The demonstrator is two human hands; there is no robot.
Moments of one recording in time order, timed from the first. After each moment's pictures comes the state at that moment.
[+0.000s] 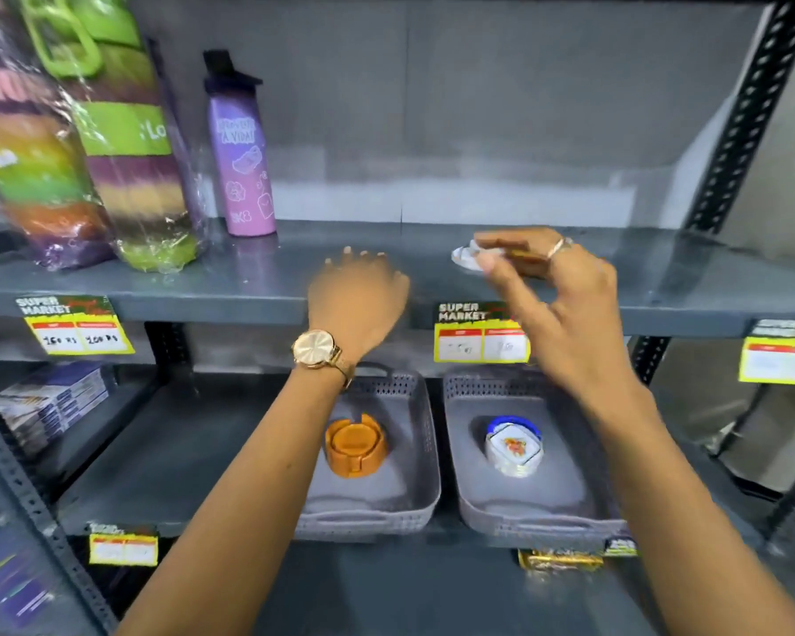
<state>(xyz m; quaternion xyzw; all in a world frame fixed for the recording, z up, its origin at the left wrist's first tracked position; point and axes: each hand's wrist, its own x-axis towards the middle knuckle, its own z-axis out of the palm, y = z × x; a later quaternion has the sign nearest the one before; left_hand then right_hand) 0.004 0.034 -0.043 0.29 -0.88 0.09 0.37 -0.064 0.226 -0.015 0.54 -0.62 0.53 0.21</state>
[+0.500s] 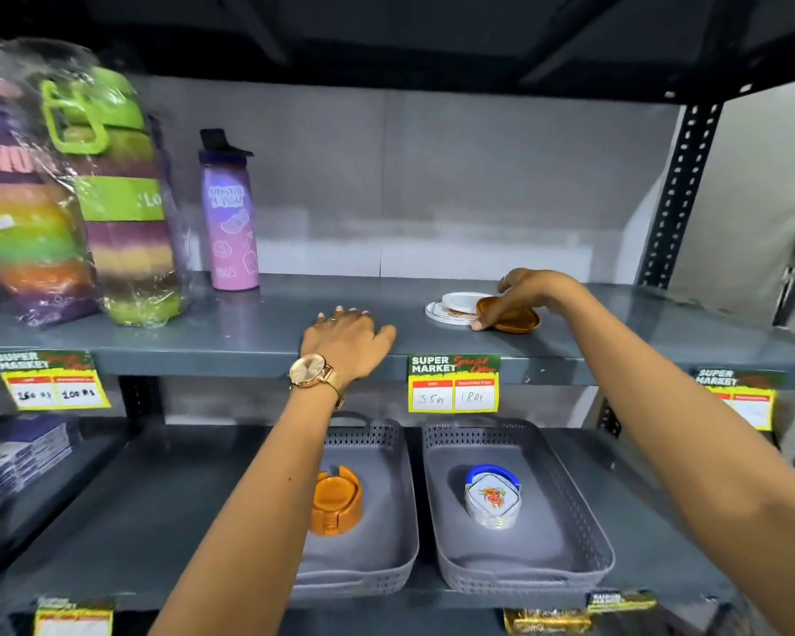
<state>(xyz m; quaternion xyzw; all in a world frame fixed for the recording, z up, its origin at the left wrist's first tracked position) -0.017 0.026 -0.022 0.31 -0.93 -0.01 0.19 -0.192 0.180 0.059 0.33 -0.92 0.17 -0.11</state>
